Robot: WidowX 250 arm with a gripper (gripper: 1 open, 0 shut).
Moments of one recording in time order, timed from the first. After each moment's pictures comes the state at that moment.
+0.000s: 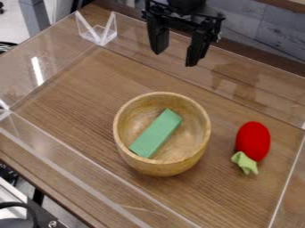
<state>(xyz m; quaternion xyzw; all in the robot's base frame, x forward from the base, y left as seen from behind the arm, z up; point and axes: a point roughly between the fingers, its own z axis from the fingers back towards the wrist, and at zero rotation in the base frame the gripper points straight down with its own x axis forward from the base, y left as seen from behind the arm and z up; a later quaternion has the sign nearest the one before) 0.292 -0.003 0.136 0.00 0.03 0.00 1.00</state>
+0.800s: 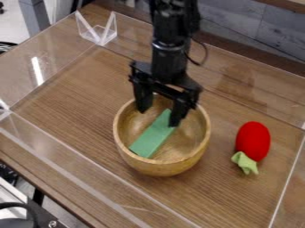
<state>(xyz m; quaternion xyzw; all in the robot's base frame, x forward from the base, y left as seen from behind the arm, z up) 0.259 -0.007 0.057 0.00 0.05 0.00 1.00</state>
